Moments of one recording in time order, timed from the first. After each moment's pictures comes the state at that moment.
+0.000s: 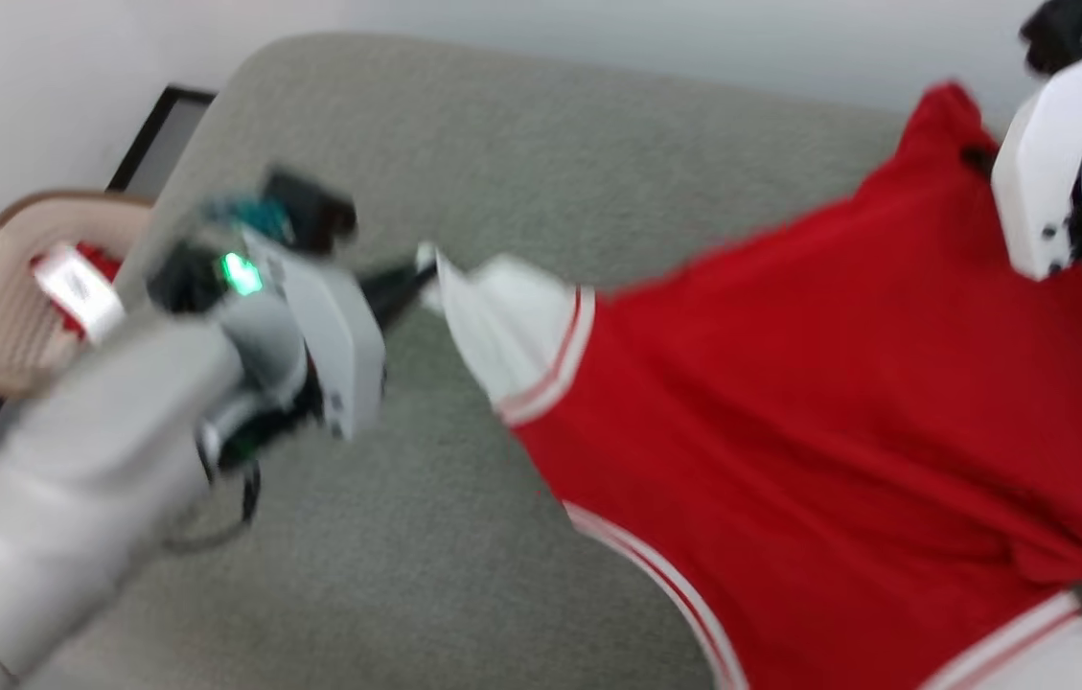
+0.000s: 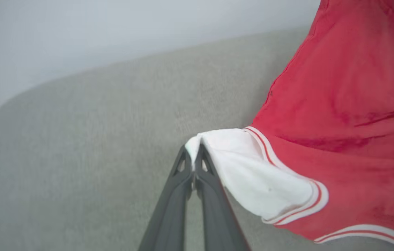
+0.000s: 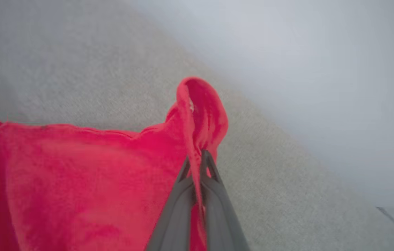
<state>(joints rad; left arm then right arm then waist) -1.04 0.62 -1.18 0.47 -1.13 -0.11 0.05 -1.27 -0.58 1.11 0.77 1.00 0.13 0.48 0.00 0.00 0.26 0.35</state>
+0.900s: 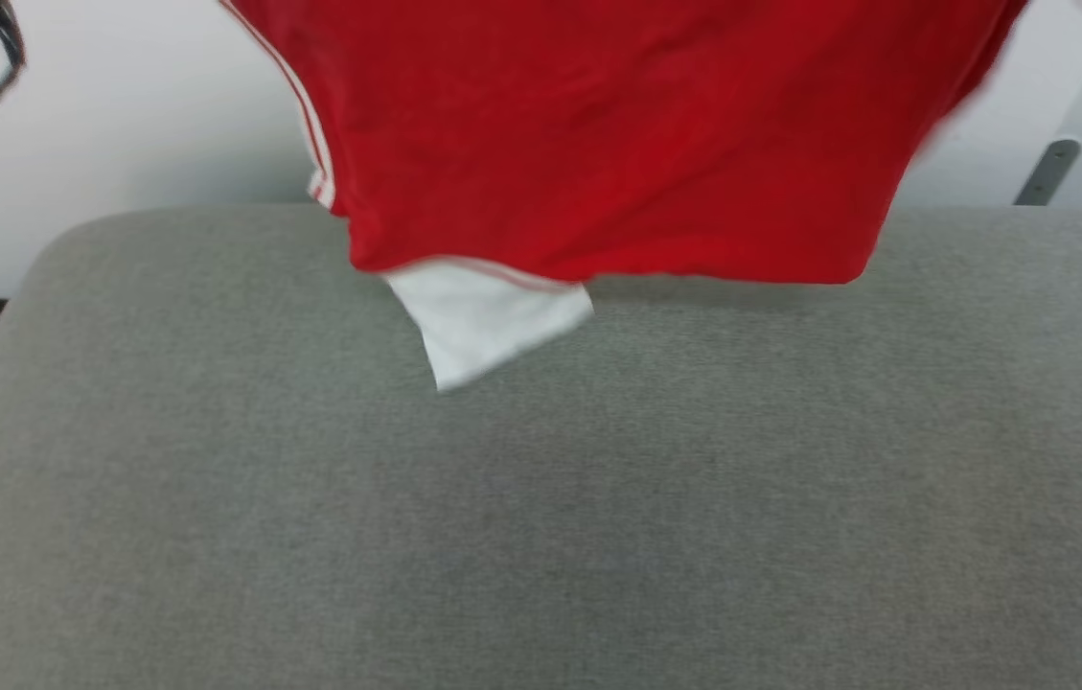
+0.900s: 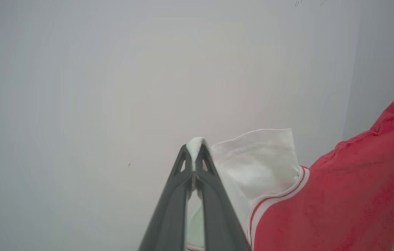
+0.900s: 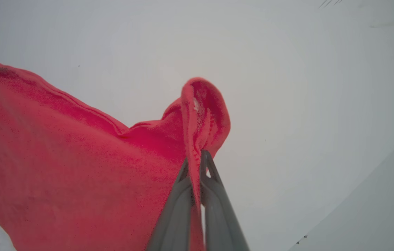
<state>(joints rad) -1.68 0.59 -1.06 0.81 -1.16 -0.13 0.15 -1.55 -0.51 1.06 0.85 0.92 0.13 0.11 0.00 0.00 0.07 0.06</state>
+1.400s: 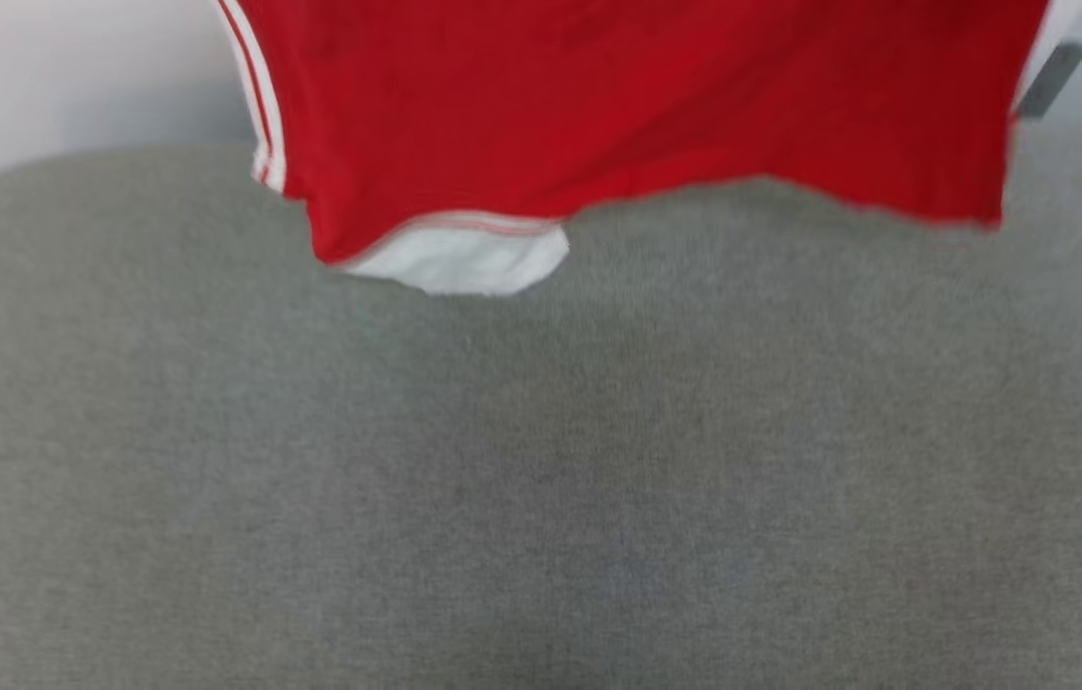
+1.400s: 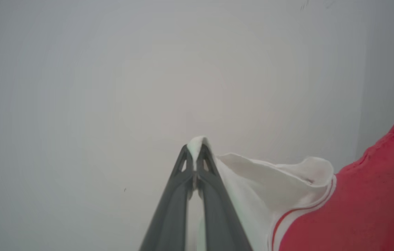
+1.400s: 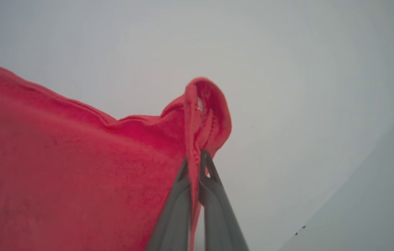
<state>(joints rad) -1.82 0.59 -1.10 0.86 -1.14 -0.13 0.09 -1.62 -0.50 0.99 0.89 0.91 0.13 0.08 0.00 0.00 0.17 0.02</state>
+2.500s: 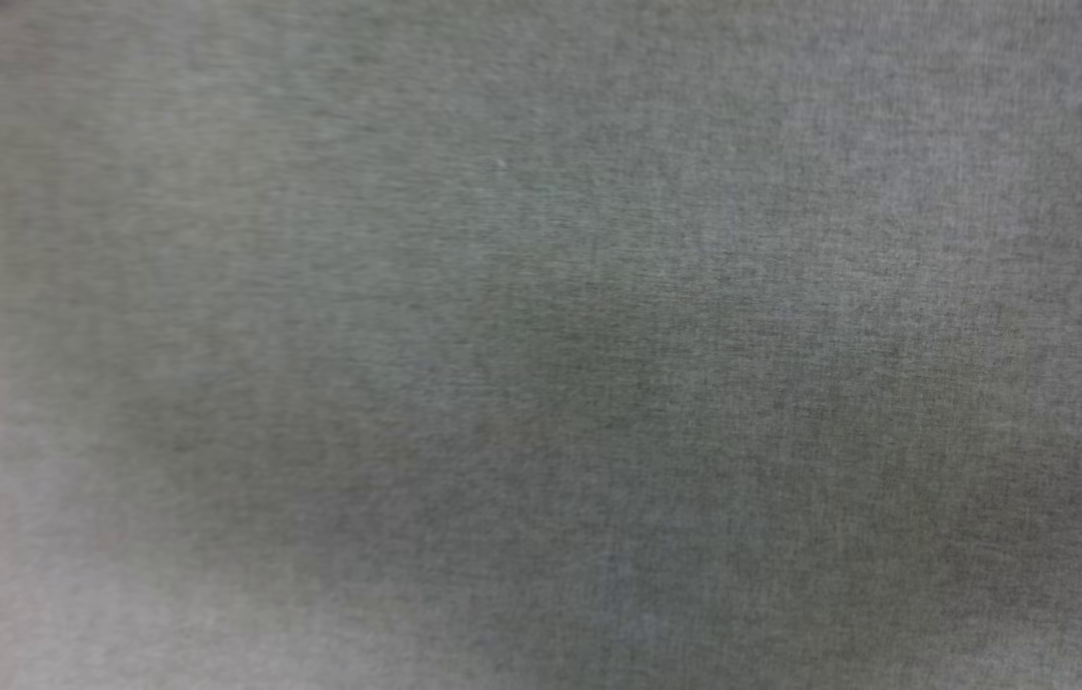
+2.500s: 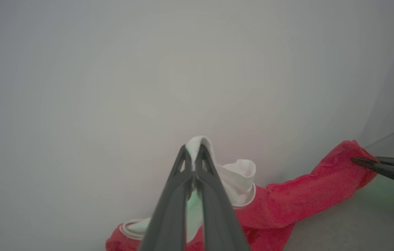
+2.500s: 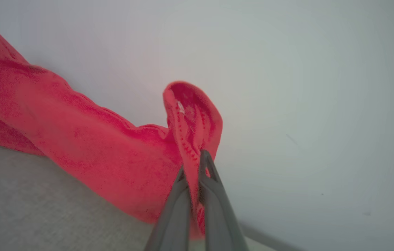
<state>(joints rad) -1.72 0.50 -0.83 0.72 -0.91 -0.13 -0.23 -1.63 -0.32 0.54 1.14 0.29 0.13 -0.26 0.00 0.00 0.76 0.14</state>
